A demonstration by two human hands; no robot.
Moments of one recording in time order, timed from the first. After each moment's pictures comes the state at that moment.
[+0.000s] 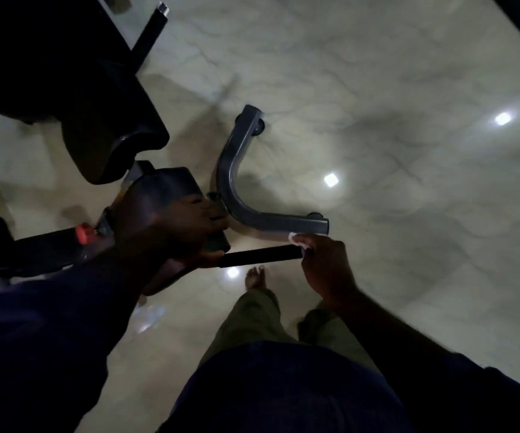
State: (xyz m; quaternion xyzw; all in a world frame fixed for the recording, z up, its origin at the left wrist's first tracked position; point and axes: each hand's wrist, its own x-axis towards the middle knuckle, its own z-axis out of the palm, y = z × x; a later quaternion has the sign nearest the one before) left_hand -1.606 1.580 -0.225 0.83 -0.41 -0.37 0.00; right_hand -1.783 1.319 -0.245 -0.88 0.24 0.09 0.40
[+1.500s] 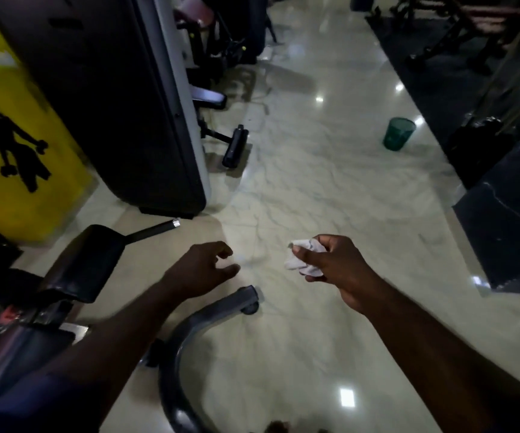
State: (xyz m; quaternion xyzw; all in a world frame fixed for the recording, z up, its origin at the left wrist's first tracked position) left_hand -1.316 1.218 -0.071 0.95 0.09 -0.06 0.30; right_hand -1.244 0.937 -0.025 -0.73 -0.03 0.24 0.64
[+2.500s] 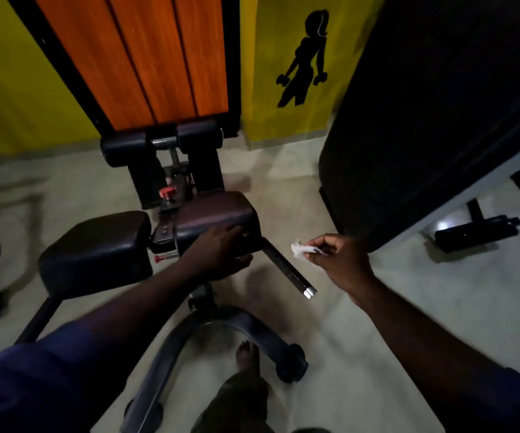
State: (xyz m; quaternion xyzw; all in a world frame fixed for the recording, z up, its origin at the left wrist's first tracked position) left_hand -1.303 1.479 -0.142 0.84 0.50 0.03 0.23; right_hand -1.023 1.422 -0.131 -0.70 -0.53 0.38 0.30
